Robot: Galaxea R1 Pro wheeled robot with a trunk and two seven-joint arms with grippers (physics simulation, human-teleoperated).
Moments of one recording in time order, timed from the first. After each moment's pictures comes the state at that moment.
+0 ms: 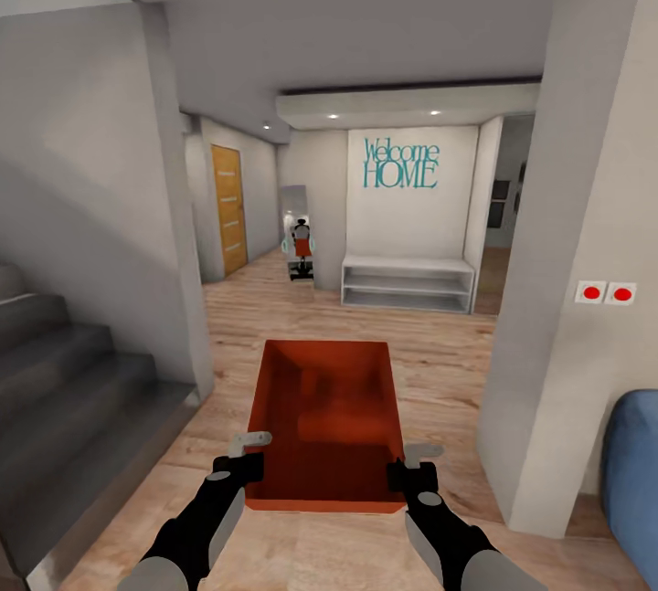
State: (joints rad) left arm -0.51 -0.11 -0.03 -0.61 0.05 0.21 0.19; right arm -0.59 0.11 0.18 -0.31 -0.07 -0.10 -0.22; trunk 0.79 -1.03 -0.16
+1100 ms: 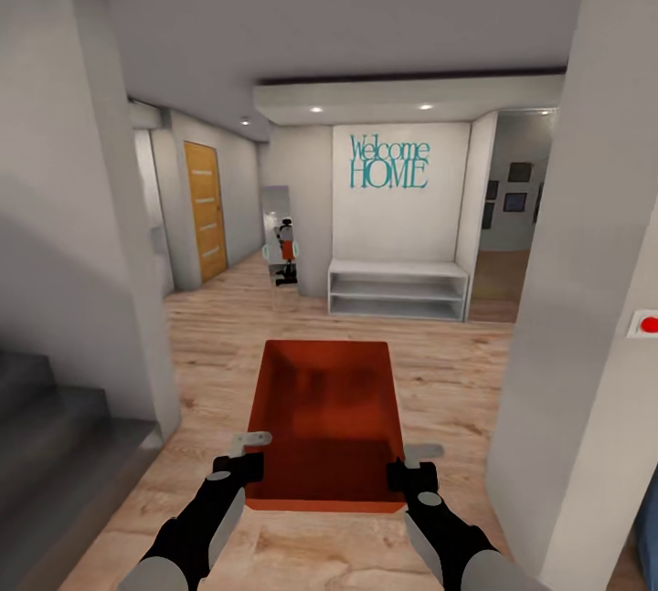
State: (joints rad) left arm -0.51 -0.11 -0.03 -0.61 0.04 0.21 0.19; right arm -0.59 0.11 0.18 -0.31 -0.07 -0.10 -0.22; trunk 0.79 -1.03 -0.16
